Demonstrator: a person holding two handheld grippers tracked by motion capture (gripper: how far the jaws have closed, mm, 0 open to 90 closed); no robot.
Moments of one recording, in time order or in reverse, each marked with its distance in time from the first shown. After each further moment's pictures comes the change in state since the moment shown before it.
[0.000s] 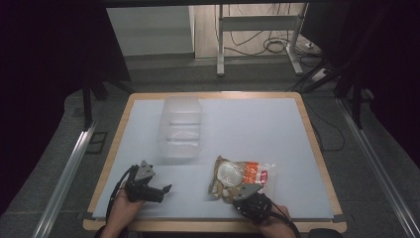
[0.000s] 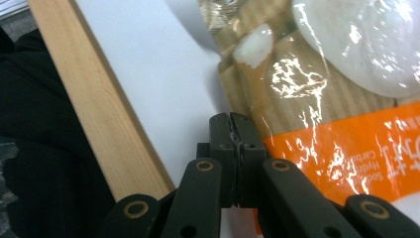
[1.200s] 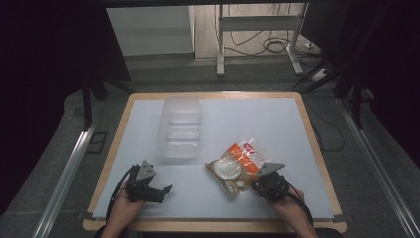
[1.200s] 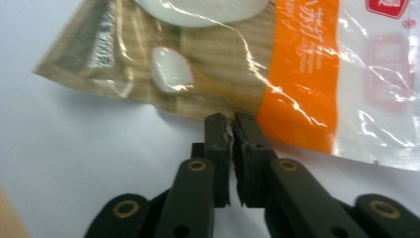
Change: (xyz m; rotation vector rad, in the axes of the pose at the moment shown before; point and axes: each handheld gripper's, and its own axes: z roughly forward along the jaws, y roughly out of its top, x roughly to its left) left arm -0.002 0.001 0.001 0.010 0.005 0.010; right arm -0.069 -0.013 -0.010 -0.017 -0.095 0.143
